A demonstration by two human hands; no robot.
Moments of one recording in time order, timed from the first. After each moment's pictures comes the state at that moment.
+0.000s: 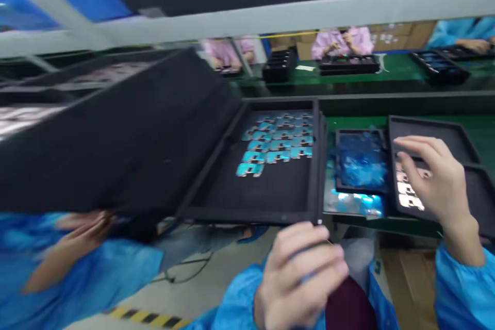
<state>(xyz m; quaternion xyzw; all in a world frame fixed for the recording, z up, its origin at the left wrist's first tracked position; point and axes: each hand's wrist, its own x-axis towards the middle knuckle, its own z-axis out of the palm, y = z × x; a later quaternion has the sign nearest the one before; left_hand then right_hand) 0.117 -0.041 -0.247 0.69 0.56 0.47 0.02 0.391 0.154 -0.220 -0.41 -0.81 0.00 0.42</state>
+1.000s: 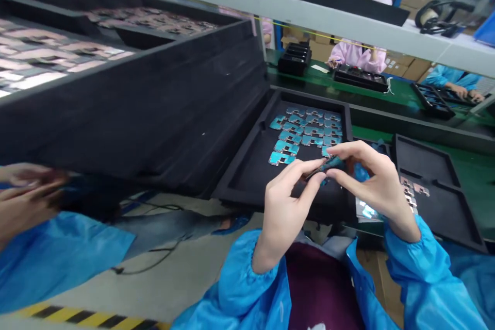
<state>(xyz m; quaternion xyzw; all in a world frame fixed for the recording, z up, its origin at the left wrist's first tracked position) 0.030 -0.011 -0.201 0.53 0.53 0.65 0.12 0.192 0.090 -0.150 -0.21 -0.86 0.29 0.37</state>
